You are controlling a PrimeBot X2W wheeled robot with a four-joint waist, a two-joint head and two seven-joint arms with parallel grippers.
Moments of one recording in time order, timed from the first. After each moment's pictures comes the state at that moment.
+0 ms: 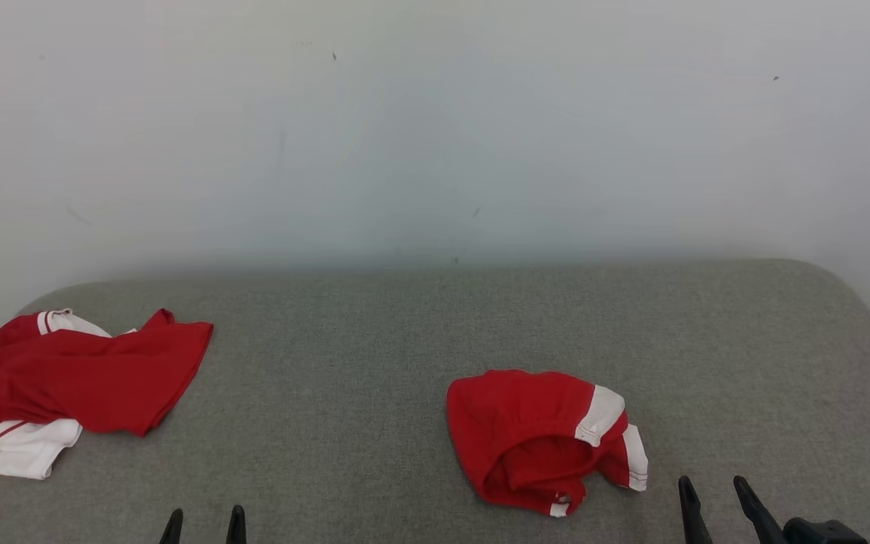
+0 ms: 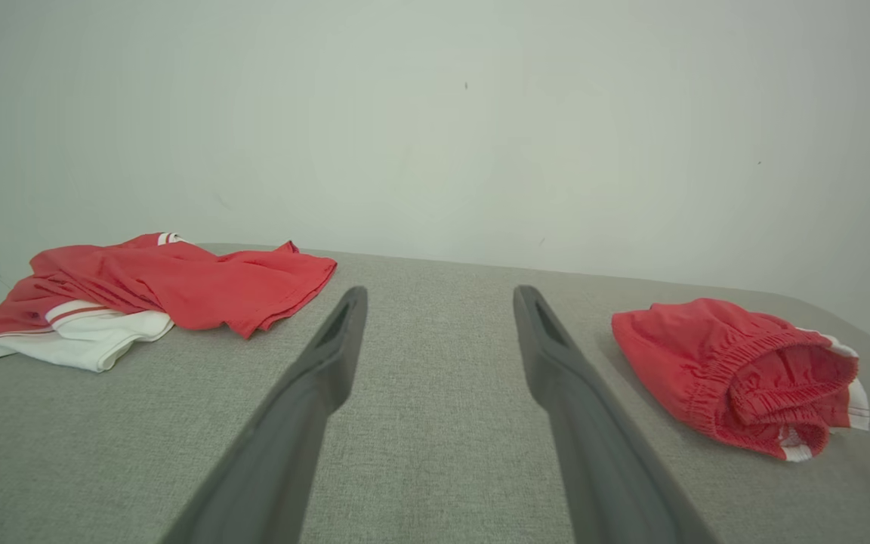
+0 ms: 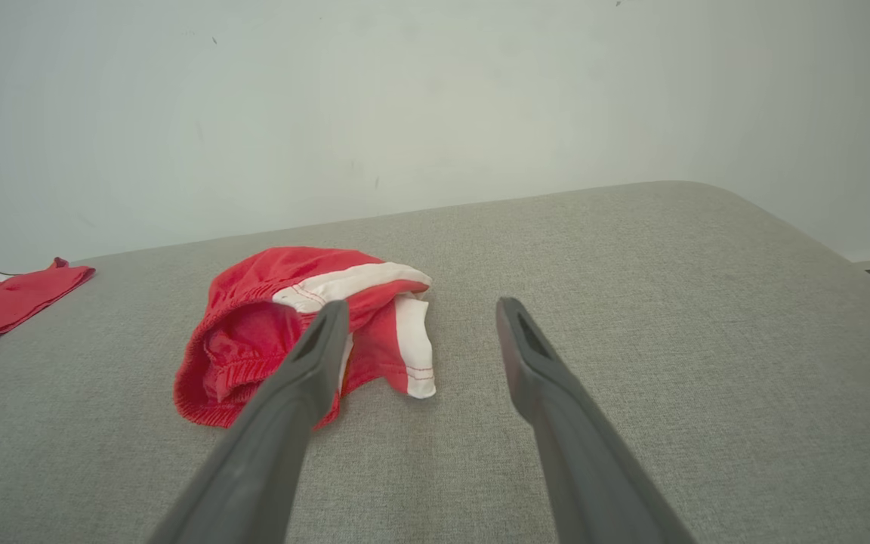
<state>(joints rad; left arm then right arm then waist) 0.21 0.08 -0.03 0.06 -0.22 -0.11 -0.26 0.15 -0.05 -0.02 0.13 0.19 0.13 -0.07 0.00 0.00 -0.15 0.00</state>
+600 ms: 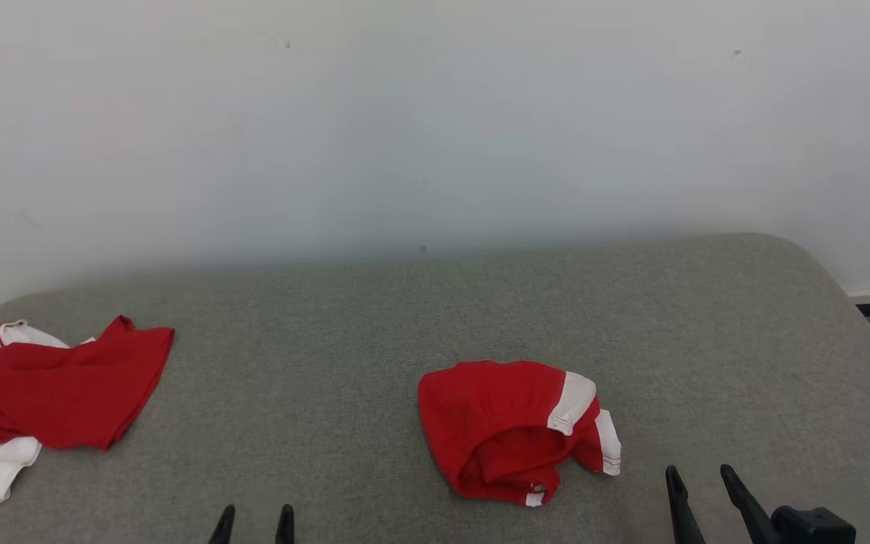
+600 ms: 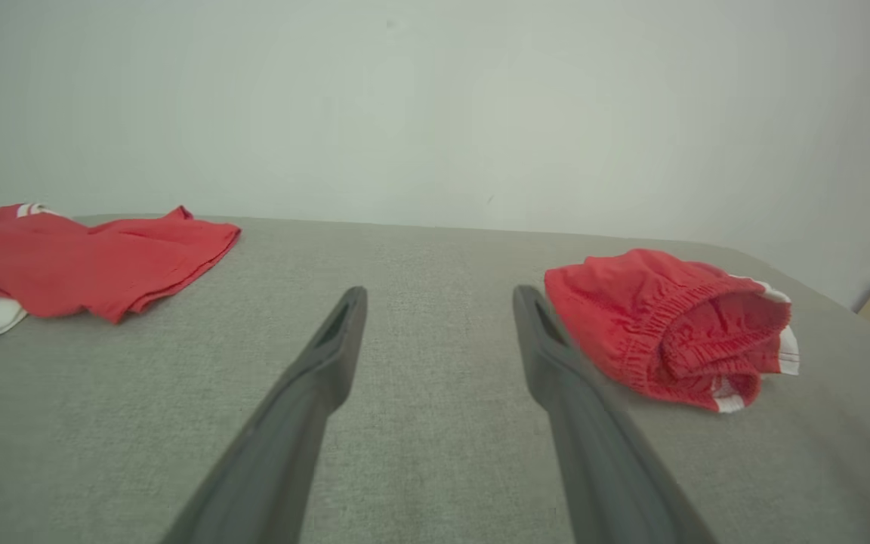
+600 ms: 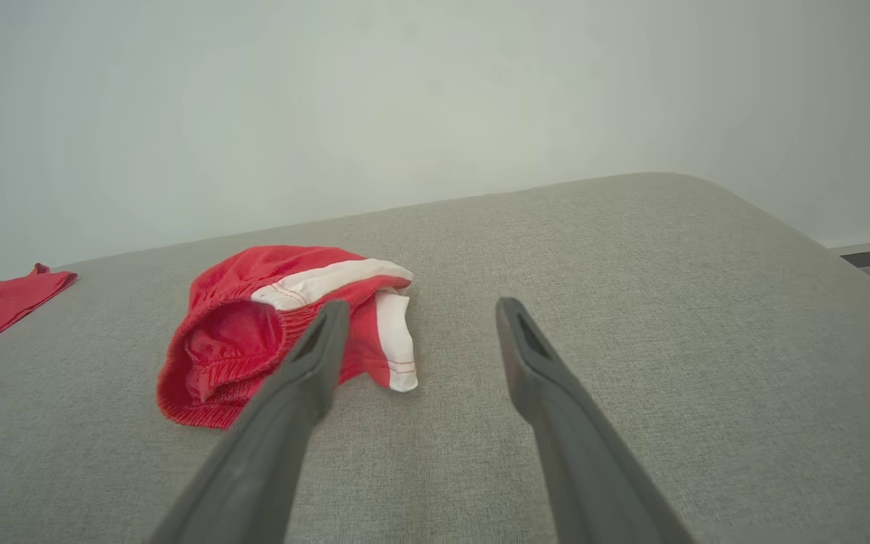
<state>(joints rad) 0.16 0.06 -0.09 0.15 -0.22 -0.12 -0.26 0.13 -0.05 0.00 0.12 0.19 0.13 -0.05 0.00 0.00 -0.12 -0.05</state>
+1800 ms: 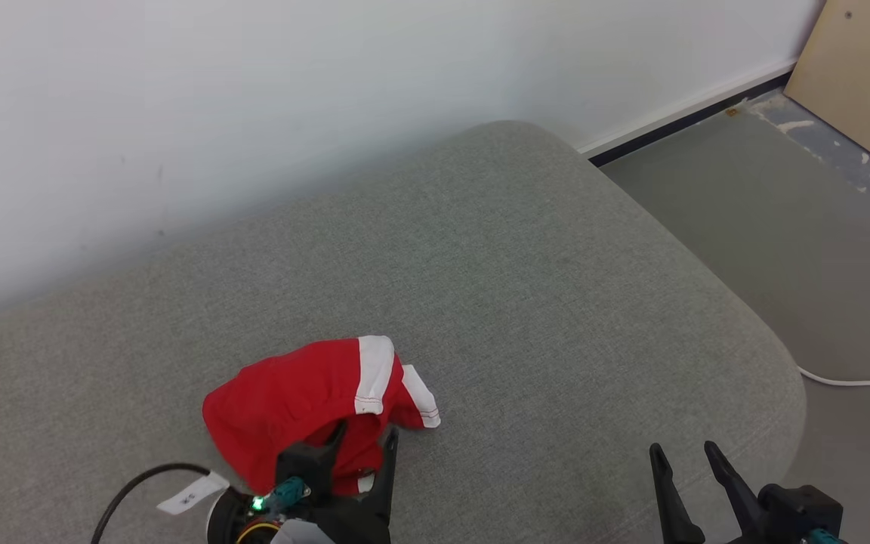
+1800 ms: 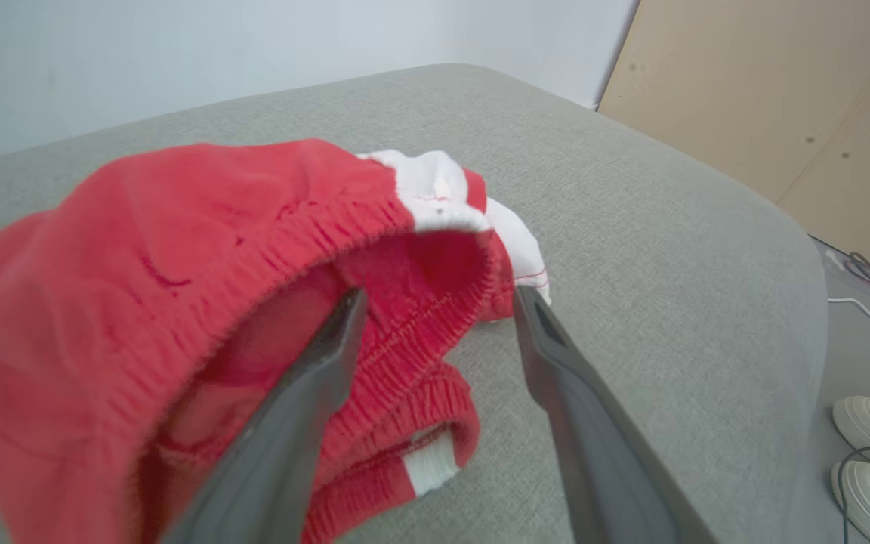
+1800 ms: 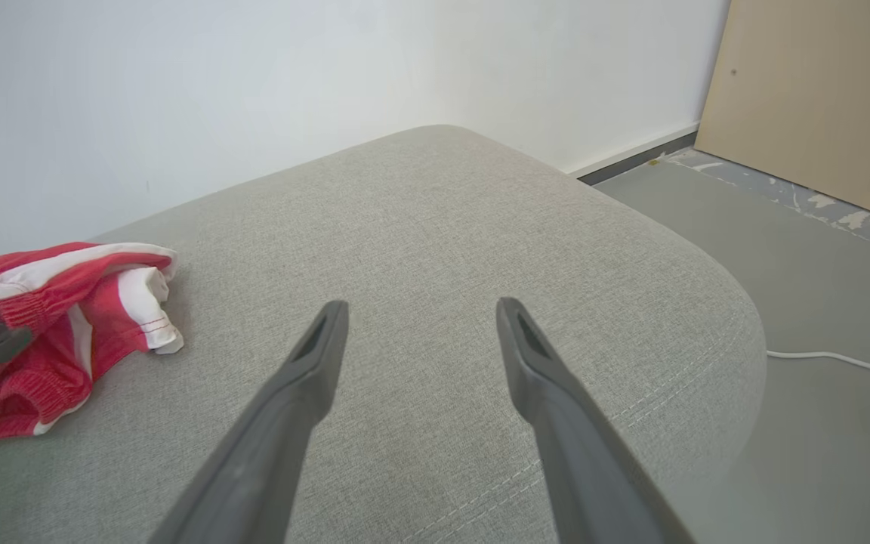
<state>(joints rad) -0.35 0.05 -0.49 0.70 -0.41 -0.03 -0.24 0.09 -0.05 0.03 0.11 0.21 0.13 -0.05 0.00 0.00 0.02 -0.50</state>
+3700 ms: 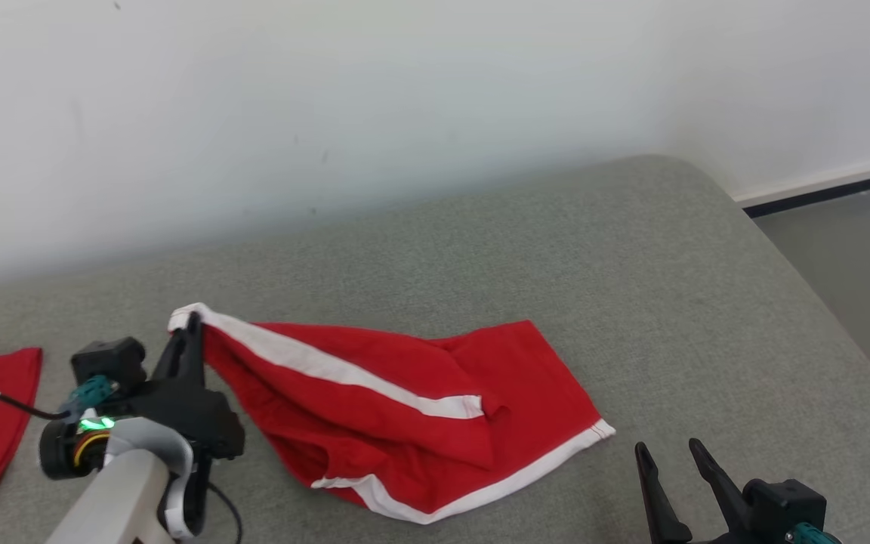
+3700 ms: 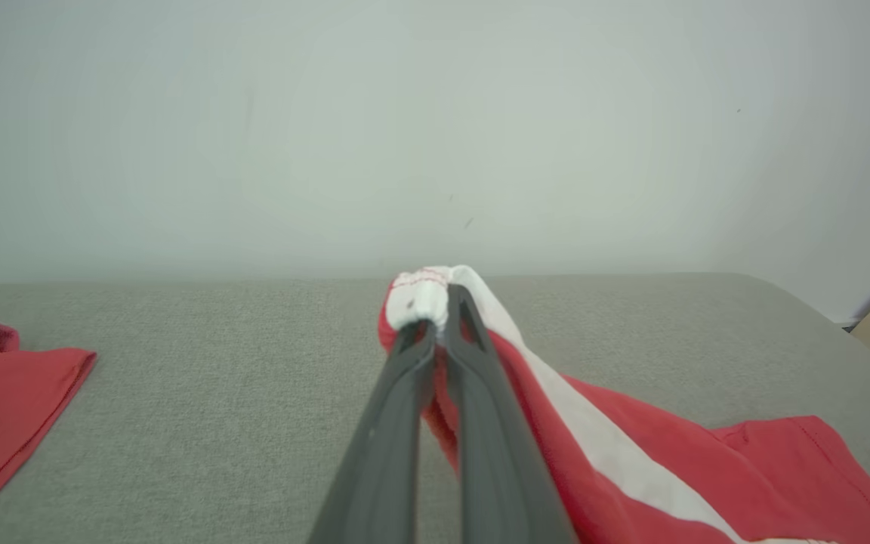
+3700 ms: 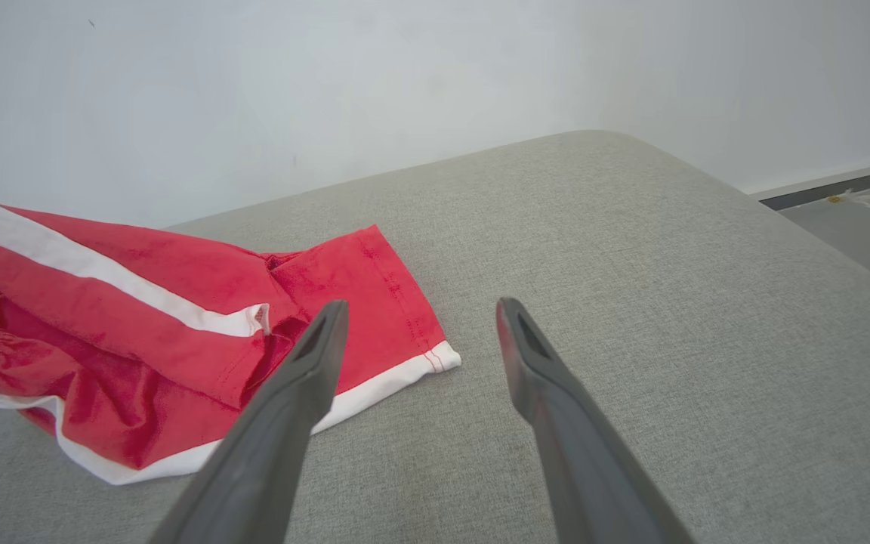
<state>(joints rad) -0.56 0.29 -0.49 0.70 -0.78 0.08 -0.26 0.08 -0.05 0.06 0.12 0.21 0.13 -0.03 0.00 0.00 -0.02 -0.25</state>
